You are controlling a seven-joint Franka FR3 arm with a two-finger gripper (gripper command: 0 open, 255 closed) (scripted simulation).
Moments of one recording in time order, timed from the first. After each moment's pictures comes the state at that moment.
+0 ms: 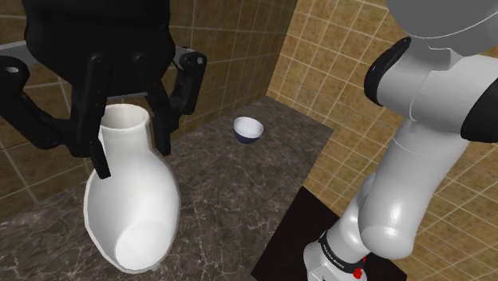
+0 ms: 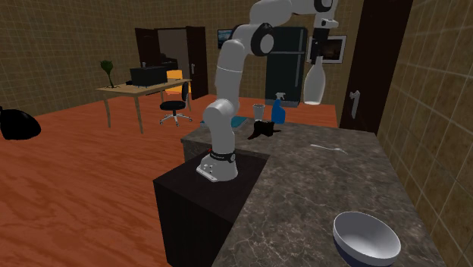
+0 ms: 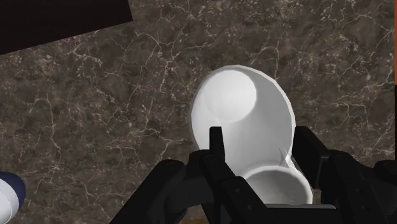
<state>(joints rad) 0.28 0.20 0.94 -1.22 -0.10 1.28 1.17</state>
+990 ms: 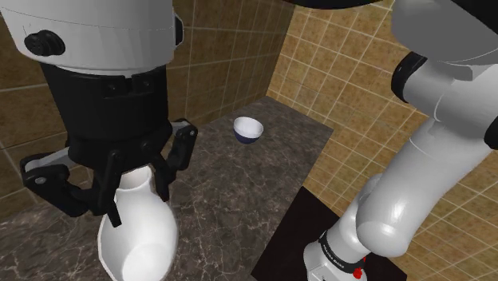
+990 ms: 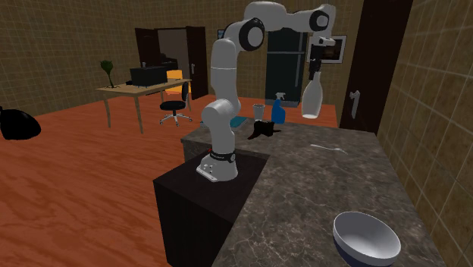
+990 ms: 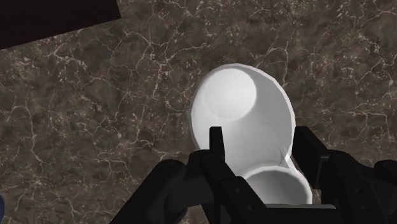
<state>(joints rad) 0.18 0.06 0.92 -1.56 0.01 1.52 1.08</state>
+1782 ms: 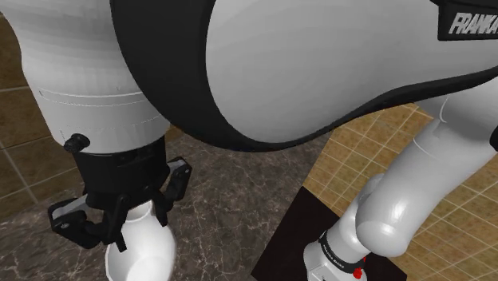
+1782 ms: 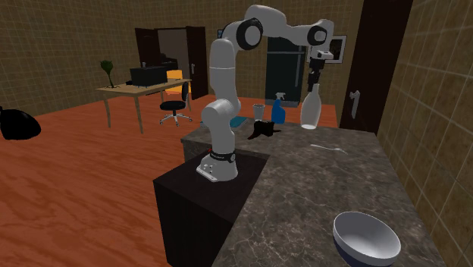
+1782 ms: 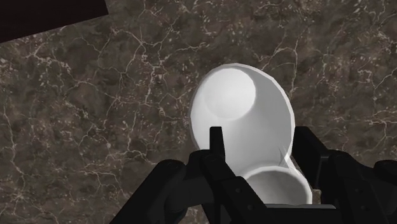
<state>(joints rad) 0.17 0.02 0.91 -1.74 0.04 1.69 1.06</state>
